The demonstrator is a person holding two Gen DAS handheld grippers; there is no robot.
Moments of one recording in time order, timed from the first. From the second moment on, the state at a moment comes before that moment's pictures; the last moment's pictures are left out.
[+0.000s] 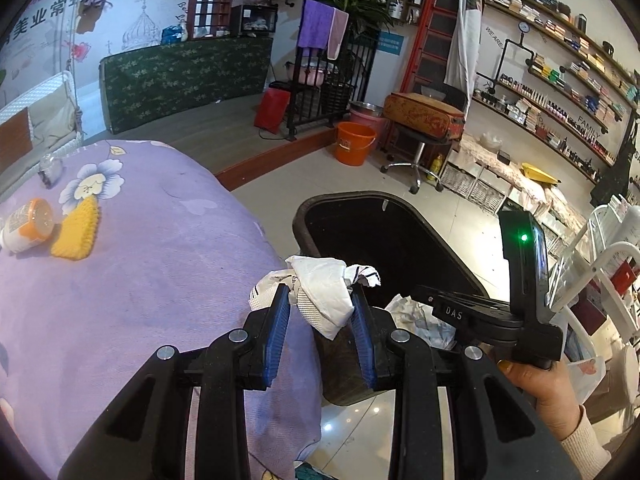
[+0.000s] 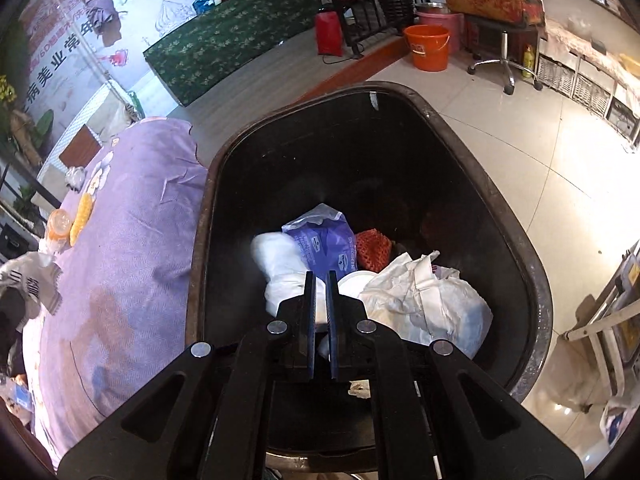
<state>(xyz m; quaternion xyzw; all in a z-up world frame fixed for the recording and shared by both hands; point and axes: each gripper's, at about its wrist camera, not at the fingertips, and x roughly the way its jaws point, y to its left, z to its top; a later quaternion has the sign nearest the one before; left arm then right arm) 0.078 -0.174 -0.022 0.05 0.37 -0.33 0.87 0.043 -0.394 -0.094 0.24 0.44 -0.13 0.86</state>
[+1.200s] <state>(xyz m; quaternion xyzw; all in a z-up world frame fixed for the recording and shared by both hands) 0.072 -0.288 -0.067 0.14 0.41 -0.42 0.80 -0.021 -0.451 -0.010 0.23 0.32 -0.25 0.89</state>
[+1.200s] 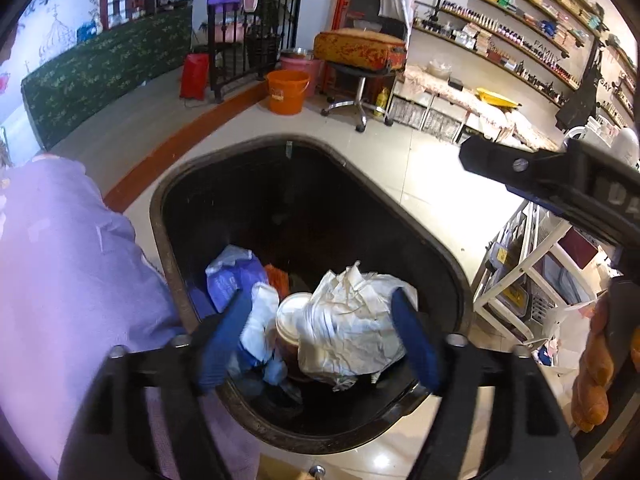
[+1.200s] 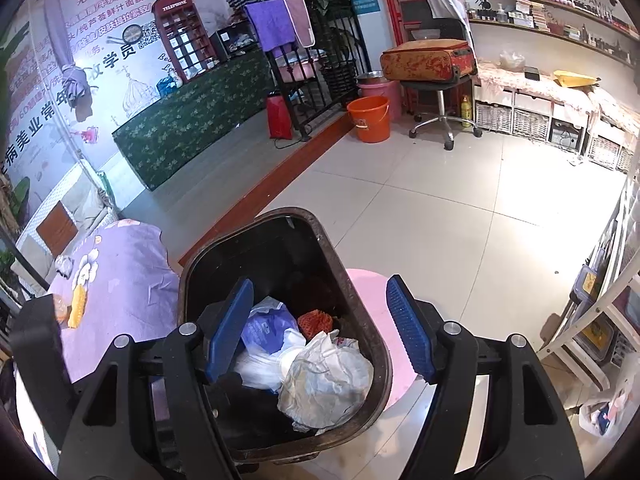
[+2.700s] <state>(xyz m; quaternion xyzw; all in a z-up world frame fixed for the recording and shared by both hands) 0.112 -0.014 -0.026 -0.01 0.36 -0.15 0.92 0.114 -0.246 -0.018 0.12 0.39 0.03 0.91</state>
